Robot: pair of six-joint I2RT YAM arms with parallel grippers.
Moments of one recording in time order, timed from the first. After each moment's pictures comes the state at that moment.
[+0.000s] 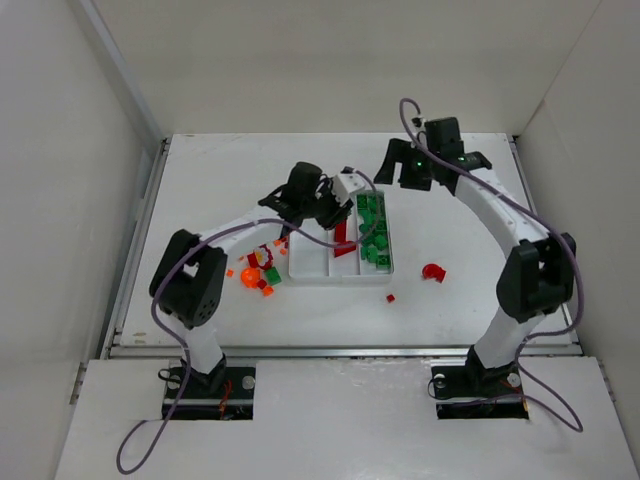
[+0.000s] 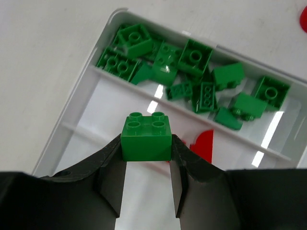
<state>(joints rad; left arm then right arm) -0.57 1.73 1.20 -0.05 0.37 0.38 0.28 1.78 1.58 -0.54 -0.29 0.39</state>
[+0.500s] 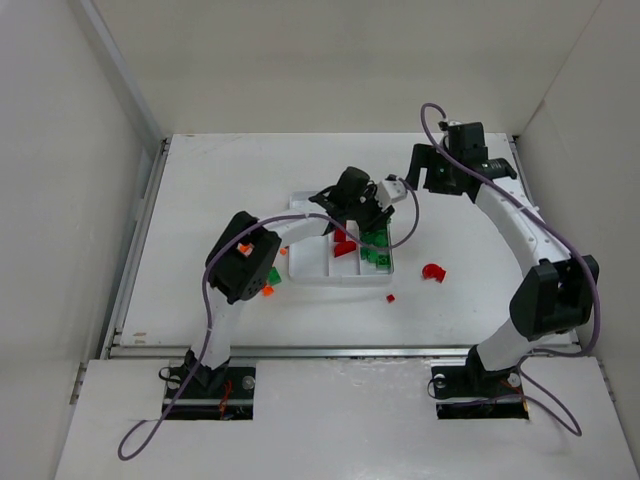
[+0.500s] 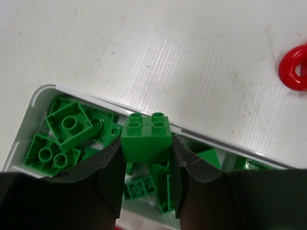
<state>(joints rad) -0.73 2.12 1.54 -0.03 0.38 0.31 0.20 1.60 1.47 -0.62 -0.09 0.29</state>
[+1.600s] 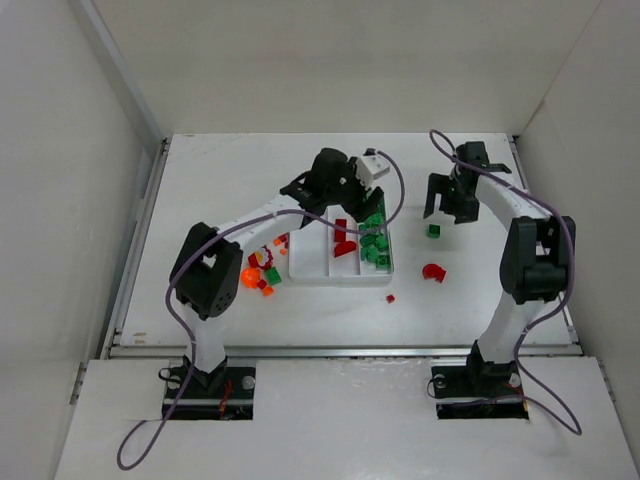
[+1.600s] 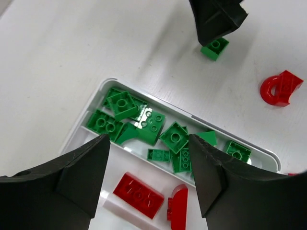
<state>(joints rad) -0.68 1.91 1.48 -0.07 0.35 0.23 0.05 1.85 1.44 -0.70 -0.08 0.21</state>
